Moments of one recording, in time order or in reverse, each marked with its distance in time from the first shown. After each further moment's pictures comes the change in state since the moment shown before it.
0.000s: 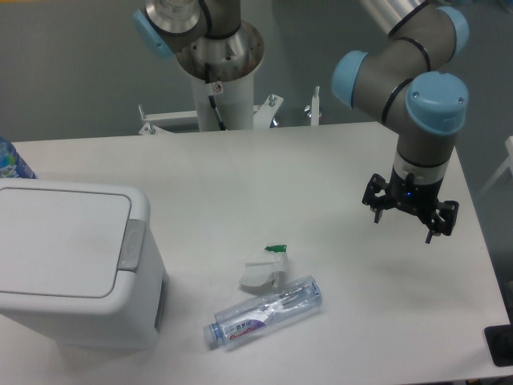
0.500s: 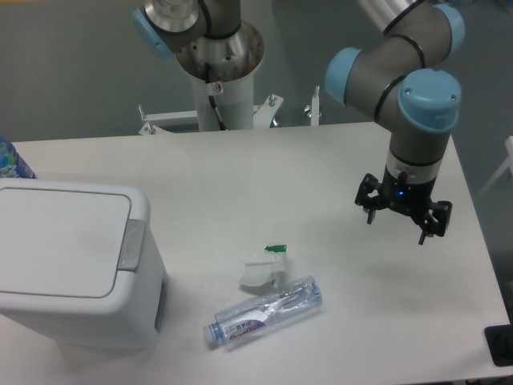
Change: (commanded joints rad) arm -0.047 0.038 -0.002 -0.005 -0.067 -0.106
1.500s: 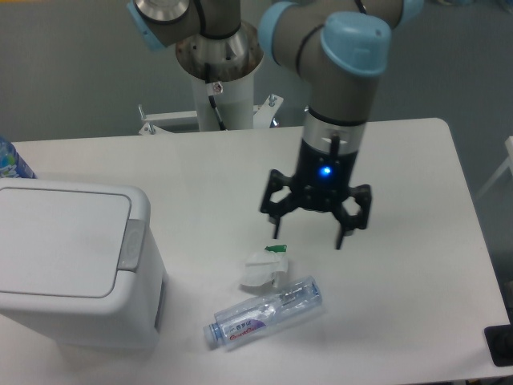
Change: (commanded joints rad) arm -0.153 0.147 0.014 -0.005 -0.382 -0.670
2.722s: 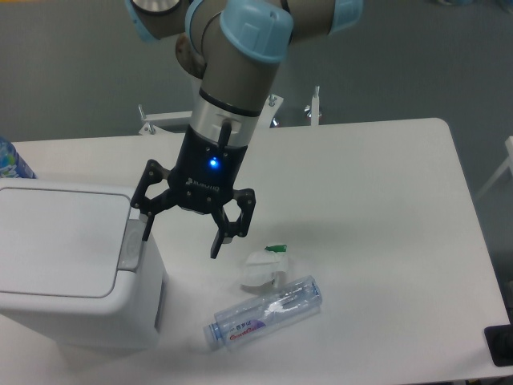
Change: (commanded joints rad) arm -0.183 -0.014 -0.009 0.089 -0.037 -0.197
